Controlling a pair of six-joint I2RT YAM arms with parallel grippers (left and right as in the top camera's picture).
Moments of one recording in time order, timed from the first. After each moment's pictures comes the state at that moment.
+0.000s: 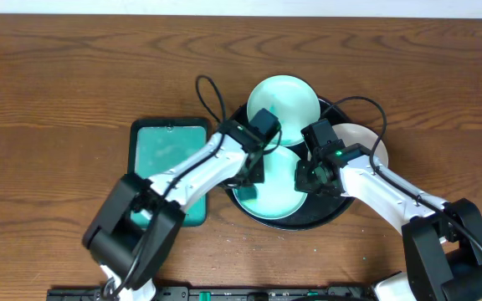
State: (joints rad) left arm -0.68 1.87 1.26 -0.91 0.00 -0.72; right arm 0.42 1.65 0.86 -0.59 -0.07 0.56
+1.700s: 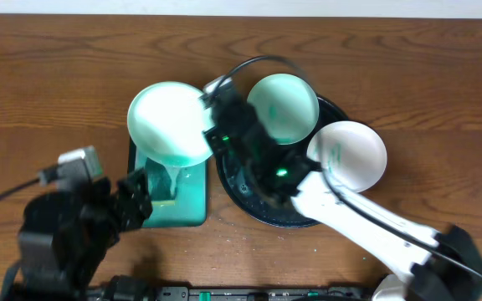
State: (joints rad) left arm -0.15 0.61 1.12 -1.09 0.02 -0.47; right arm 0.88 1.64 1.20 -0.03 0.30 0.11
